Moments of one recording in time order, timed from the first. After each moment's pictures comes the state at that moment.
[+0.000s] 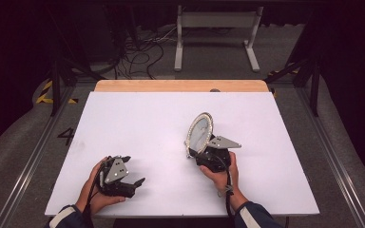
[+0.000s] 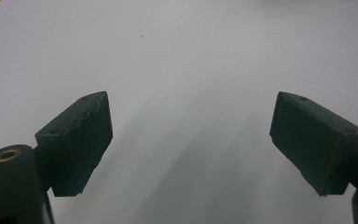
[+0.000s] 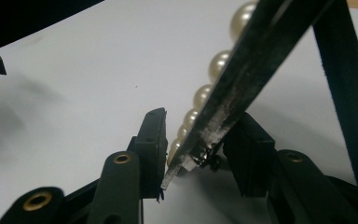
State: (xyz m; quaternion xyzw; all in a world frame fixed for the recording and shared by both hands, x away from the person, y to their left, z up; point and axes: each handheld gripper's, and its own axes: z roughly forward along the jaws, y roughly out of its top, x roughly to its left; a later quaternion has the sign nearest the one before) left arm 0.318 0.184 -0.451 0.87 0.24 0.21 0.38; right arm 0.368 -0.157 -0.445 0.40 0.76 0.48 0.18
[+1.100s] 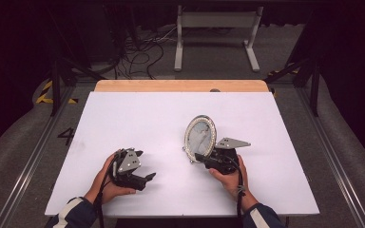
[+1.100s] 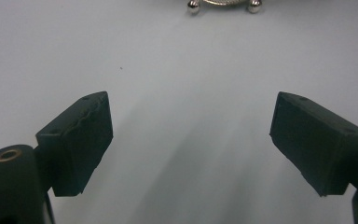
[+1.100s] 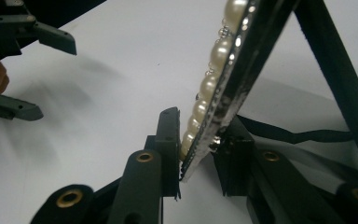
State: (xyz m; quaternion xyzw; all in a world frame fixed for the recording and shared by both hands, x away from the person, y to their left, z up) left arm 0.346 0.153 -0.446 0.87 0.22 0.18 0.40; right arm 0.363 -0.182 -0.443 0.39 0.78 0.49 0.10
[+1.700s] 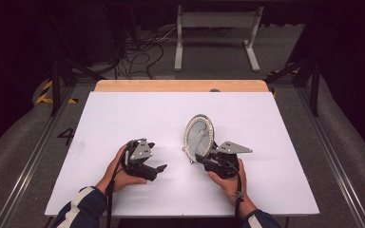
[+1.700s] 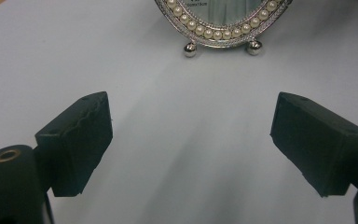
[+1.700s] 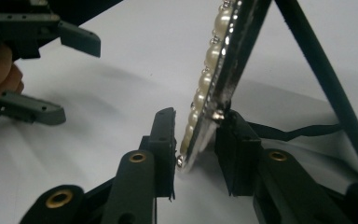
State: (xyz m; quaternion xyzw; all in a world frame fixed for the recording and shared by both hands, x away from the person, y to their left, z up) left arm 0.372 0.125 -0.441 0.88 0.20 0.16 0.41; right arm 0.351 -0.177 -0.448 0.41 0.75 0.50 0.13
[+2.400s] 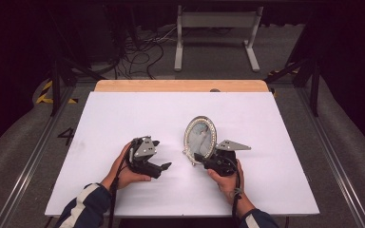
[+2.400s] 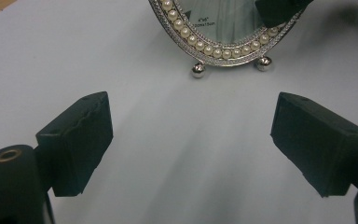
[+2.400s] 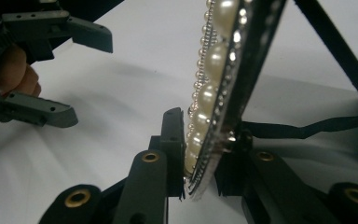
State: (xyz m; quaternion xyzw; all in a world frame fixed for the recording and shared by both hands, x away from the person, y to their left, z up) left arm 0.382 0.112 -0.440 0.87 0.19 0.15 0.43; right arm 0.360 -0.179 -0.453 0.42 0.75 0.51 0.09
